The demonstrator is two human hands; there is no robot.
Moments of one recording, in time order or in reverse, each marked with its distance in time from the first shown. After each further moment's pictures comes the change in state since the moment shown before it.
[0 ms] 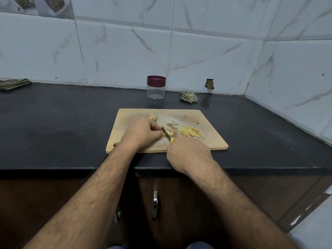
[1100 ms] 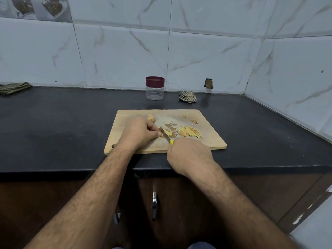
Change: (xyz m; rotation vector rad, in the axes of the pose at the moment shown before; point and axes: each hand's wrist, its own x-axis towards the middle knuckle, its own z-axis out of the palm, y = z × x) left_hand 0.002 -0.003 0.000 -0.065 -0.008 -0.036; right_hand -0.012 0.005 -0.005 0.026 0.008 -0.007
